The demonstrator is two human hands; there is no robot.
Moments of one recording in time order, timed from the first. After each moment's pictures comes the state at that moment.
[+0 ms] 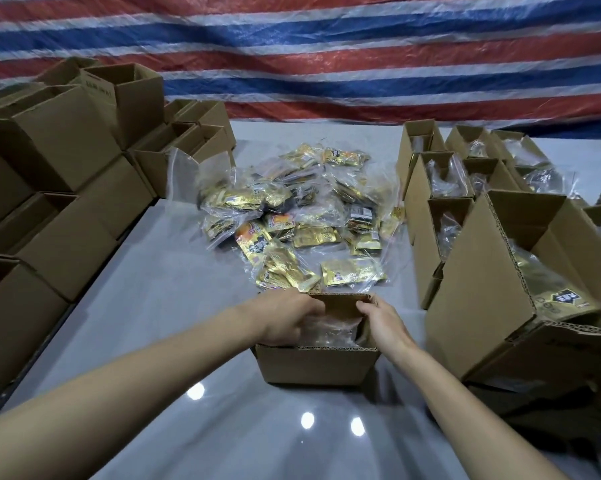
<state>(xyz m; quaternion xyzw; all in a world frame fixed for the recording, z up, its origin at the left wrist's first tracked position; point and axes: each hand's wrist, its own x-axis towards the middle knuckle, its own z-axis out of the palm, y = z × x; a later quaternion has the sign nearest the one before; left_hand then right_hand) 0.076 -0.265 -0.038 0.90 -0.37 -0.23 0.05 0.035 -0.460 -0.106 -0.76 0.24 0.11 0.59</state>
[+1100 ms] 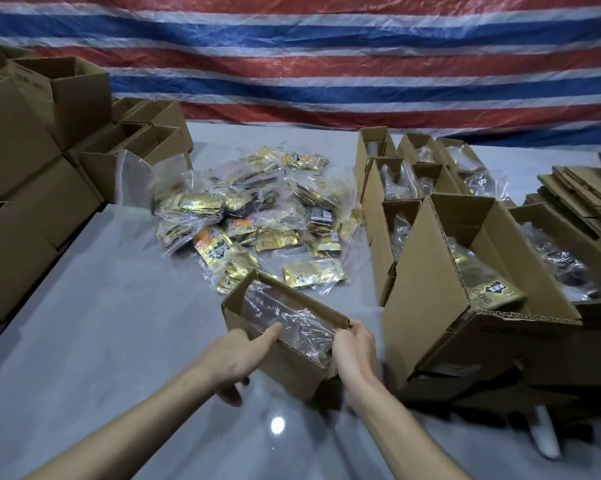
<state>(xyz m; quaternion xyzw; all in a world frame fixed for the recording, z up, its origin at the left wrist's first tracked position) 0.021 -0.264 -0.044 0.88 0.08 -0.36 0.30 -0.016 -0.434 -0.083 -0.70 0.41 0.02 0.58</state>
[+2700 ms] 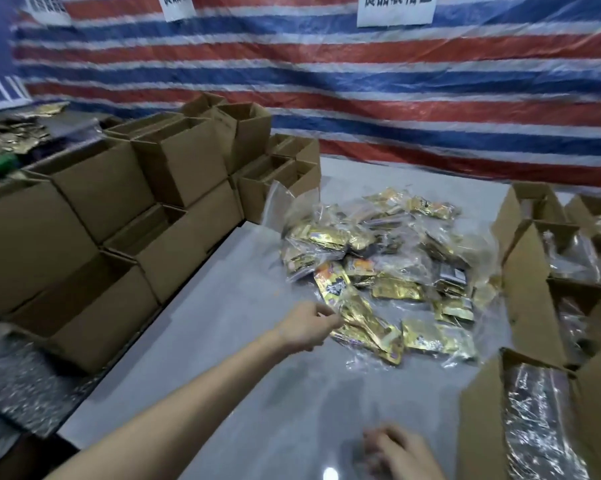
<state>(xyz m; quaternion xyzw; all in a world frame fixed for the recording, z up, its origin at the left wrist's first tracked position) 0.104 -0.186 -0.029 0.86 0.05 -0.22 0.46 -0.011 -0.355 -0.100 -0.67 0.28 0.16 0.67</state>
